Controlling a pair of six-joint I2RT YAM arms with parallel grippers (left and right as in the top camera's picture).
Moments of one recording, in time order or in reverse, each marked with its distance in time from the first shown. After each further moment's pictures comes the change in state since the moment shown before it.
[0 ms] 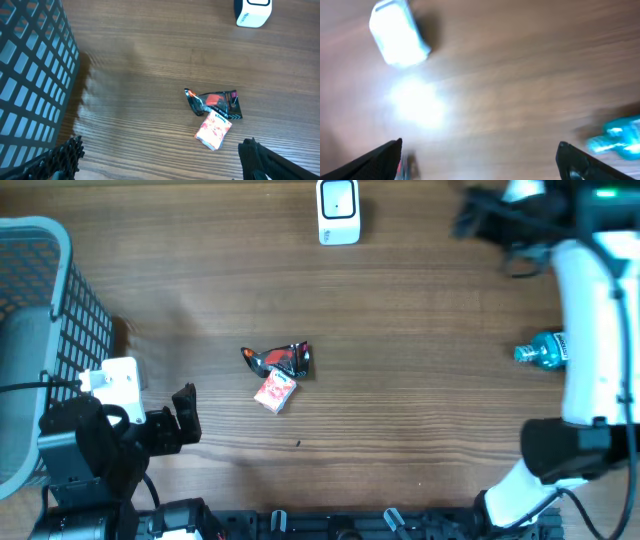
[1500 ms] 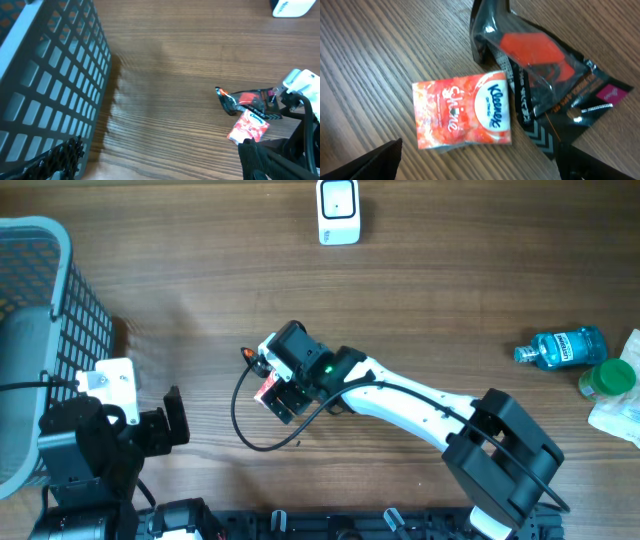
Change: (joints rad) left arm 0.000 0.000 0.000 0.000 -0.142 0.080; right arm 0.777 0.005 -0.943 0.931 -0.034 -0.248
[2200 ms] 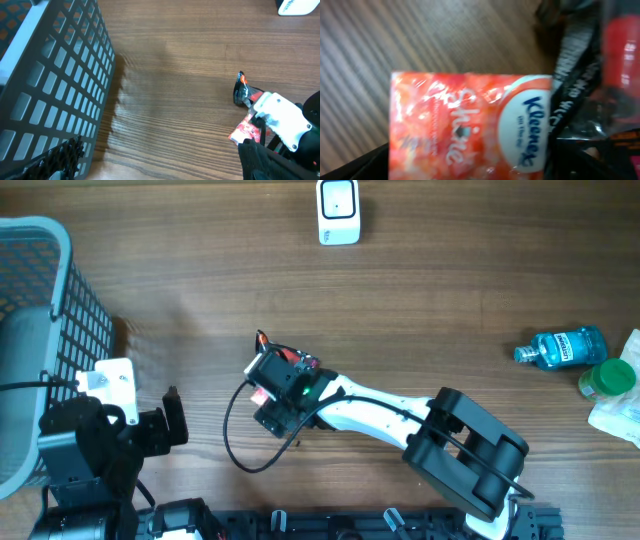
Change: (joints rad) left arm 0.000 0.000 0.000 0.000 -0.016 0.011; right arm 0.102 0.114 -0.011 0.084 0.151 0.010
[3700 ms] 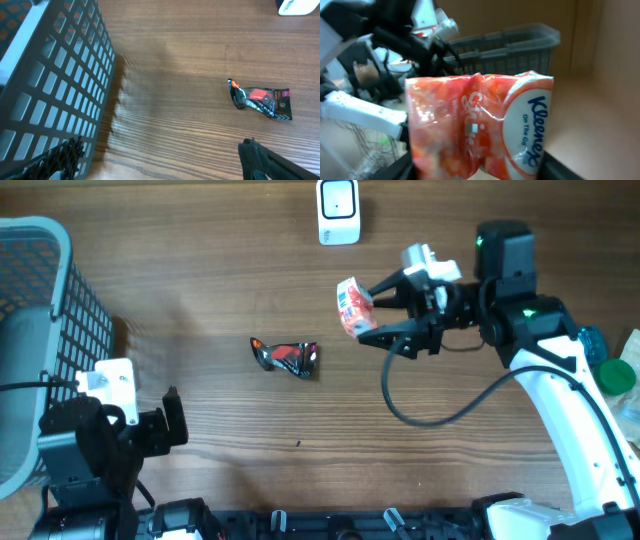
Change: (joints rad) left arm 0.000 0.000 0.000 -0.002 0.000 0.000; right arm -0.799 -0.555 0.048 -0.063 -1.514 -0.565
